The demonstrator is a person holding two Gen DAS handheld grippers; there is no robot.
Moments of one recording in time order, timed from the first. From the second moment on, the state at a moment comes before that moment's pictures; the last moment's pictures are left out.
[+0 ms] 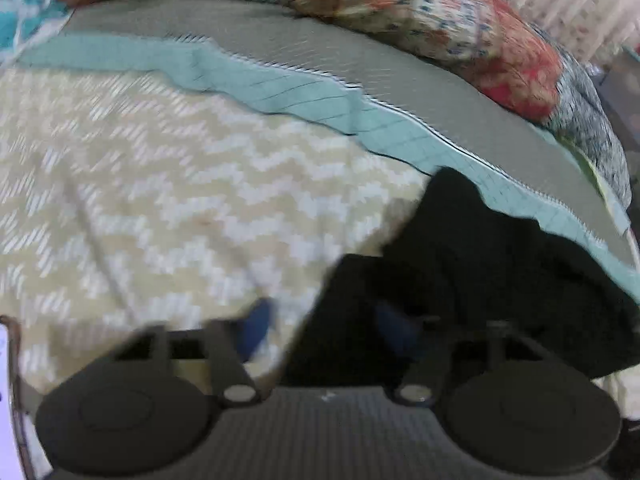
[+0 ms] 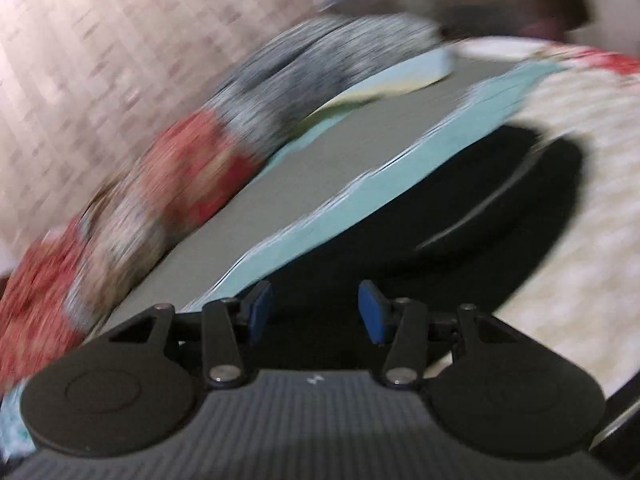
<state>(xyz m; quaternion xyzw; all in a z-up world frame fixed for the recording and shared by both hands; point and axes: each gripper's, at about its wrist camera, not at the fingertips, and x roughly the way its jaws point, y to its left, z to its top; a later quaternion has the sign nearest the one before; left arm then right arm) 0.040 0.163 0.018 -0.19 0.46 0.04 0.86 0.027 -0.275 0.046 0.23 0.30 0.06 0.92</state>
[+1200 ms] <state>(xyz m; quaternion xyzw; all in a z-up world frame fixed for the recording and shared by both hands) 0.012 0.119 0.112 0.08 0.28 0.08 0.95 0.039 -0.262 0.021 0.24 0.36 0.04 0.90</state>
